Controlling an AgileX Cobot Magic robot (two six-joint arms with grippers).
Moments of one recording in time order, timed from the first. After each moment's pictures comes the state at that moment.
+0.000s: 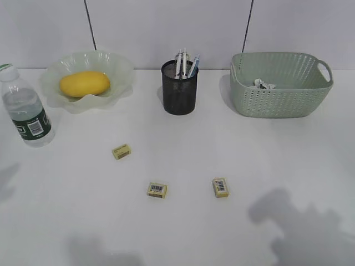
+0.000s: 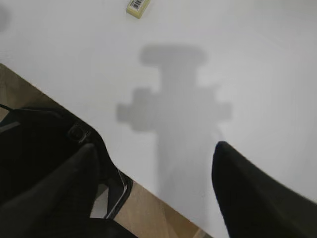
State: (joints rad) left arm -0.03 0.67 -0.84 -0.35 0.87 0.28; right arm 0.61 0.67 -0.67 -0.01 1.06 -0.05
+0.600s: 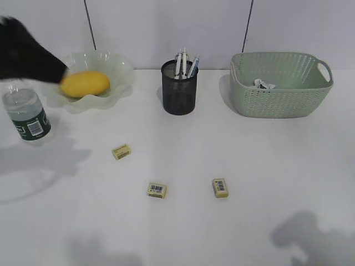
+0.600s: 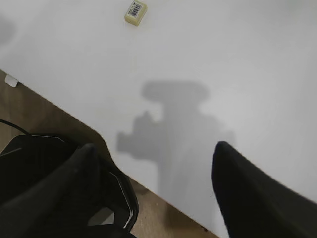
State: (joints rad) left arm -0.38 1.20 -1.07 -0.39 0.86 0.43; right arm 0.61 0.43 -0.56 -0.01 1.05 0.00
